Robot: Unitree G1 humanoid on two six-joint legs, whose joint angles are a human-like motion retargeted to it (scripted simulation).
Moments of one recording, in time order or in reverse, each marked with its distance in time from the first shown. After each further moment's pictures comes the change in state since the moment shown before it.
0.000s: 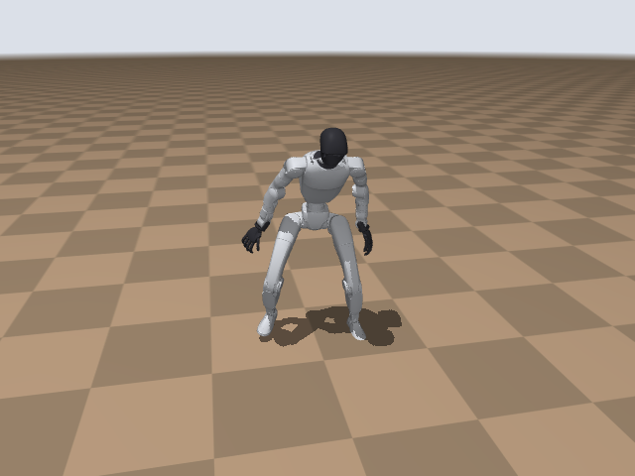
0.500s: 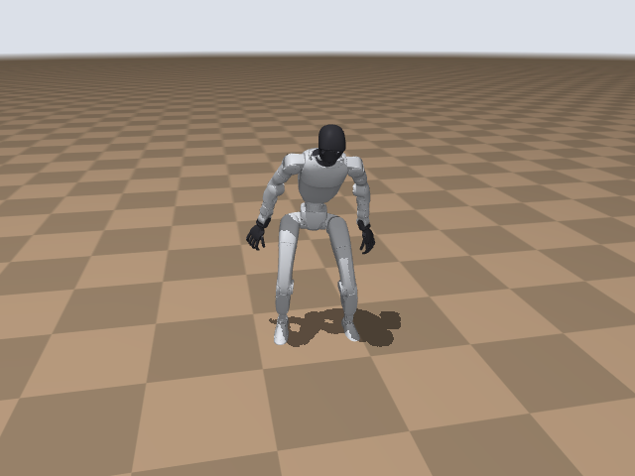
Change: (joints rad) left arm 0.063 0.071 -0.014 0.000 0.301 0.009 -0.007; right arm 0.018 0.038 0.098 -0.003 -0.095 -0.042 0.103; waist 0.009 -0.043 0.000; left_leg 0.101 -0.002 0.058 -0.026 0.002 0.053; right_leg 0.098 0.264 0.053 -0.171 0.248 0.148
